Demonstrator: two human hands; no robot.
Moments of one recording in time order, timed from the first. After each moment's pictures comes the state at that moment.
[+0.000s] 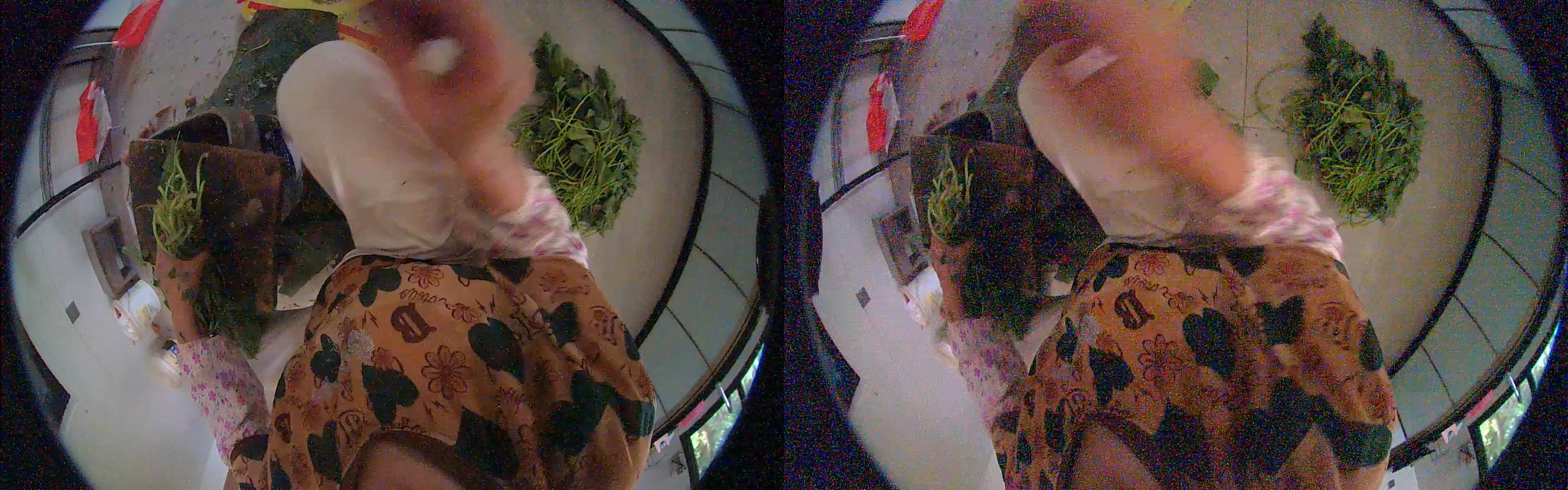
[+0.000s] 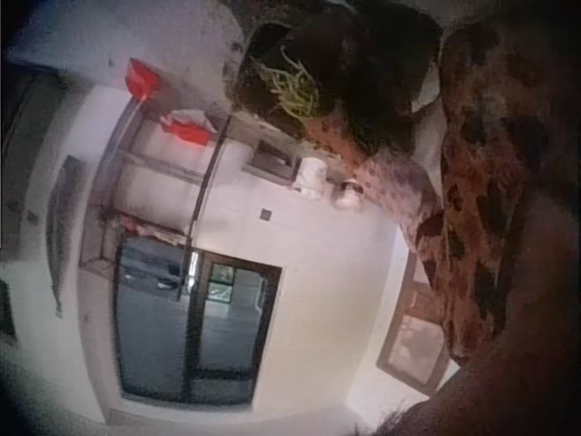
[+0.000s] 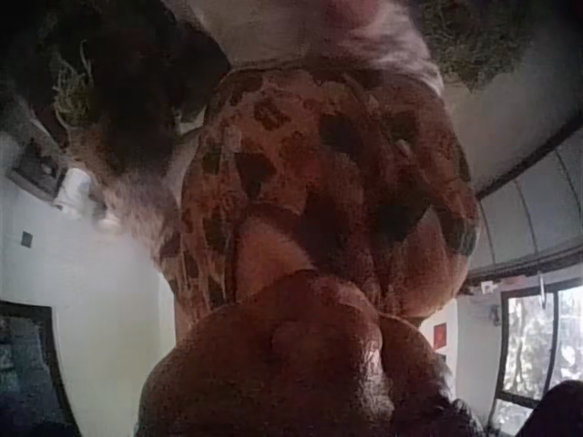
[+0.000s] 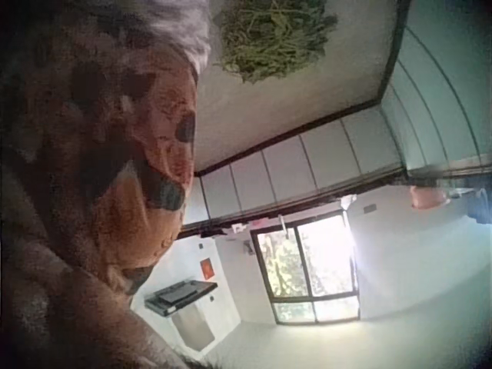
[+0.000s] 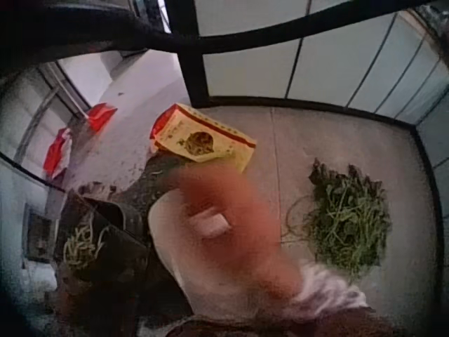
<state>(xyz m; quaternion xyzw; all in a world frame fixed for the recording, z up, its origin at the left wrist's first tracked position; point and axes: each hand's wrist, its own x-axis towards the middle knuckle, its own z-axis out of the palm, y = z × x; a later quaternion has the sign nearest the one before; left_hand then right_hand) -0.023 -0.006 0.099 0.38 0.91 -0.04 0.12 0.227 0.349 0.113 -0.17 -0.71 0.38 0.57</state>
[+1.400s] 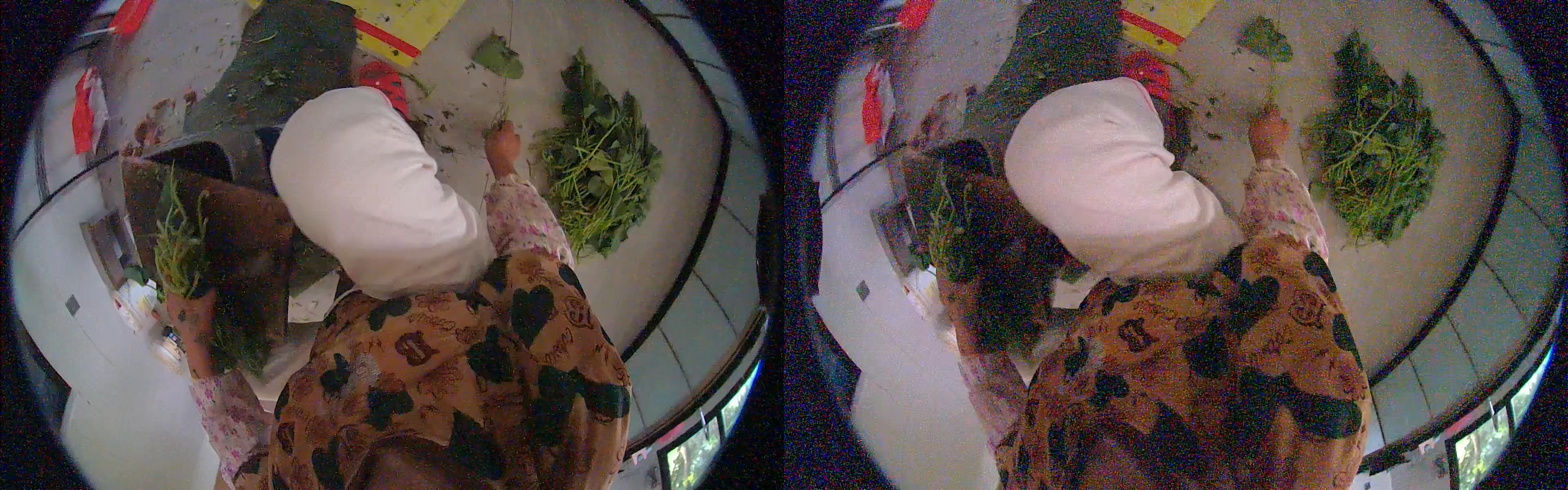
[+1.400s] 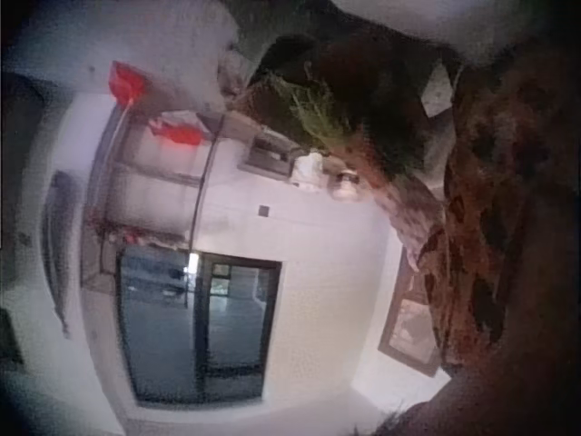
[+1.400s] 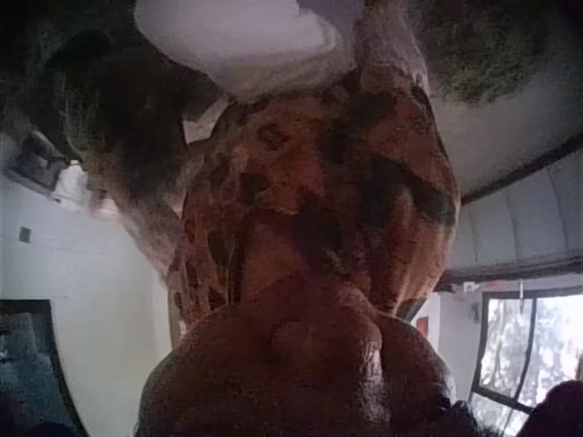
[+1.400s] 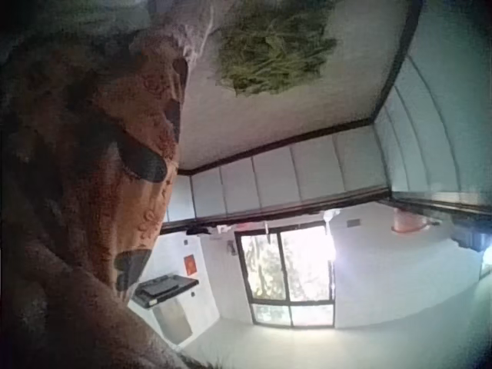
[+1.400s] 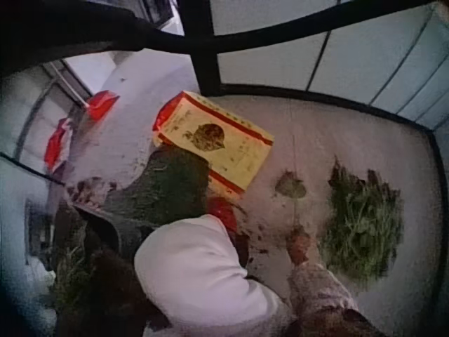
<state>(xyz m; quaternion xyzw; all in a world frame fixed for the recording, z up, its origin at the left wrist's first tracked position) -0.009 -0.031 0.126 0.27 0.92 -0.05 0.27 0.387 0.404 -0.316 -0.62 -0.76 0.17 -0.07</state>
